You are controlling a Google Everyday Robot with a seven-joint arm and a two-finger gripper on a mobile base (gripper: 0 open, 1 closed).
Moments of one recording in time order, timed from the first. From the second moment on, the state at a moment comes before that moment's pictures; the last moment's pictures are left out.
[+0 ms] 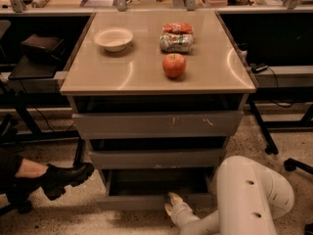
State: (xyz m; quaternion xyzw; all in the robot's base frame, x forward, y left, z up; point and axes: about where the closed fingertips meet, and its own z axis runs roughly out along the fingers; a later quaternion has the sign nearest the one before) arm 0.530 -0.078 0.179 -0.55 0.70 -0.12 0.43
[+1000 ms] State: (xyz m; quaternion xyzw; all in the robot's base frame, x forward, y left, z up) arm 0.515 -0.077 0.178 -0.55 0.71 -0.12 0.43
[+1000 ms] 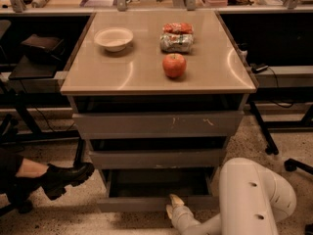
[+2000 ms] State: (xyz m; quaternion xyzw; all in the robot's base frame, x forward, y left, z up) arm 0.491 -0.079 0.177 -0.54 0.72 -0.12 0.42
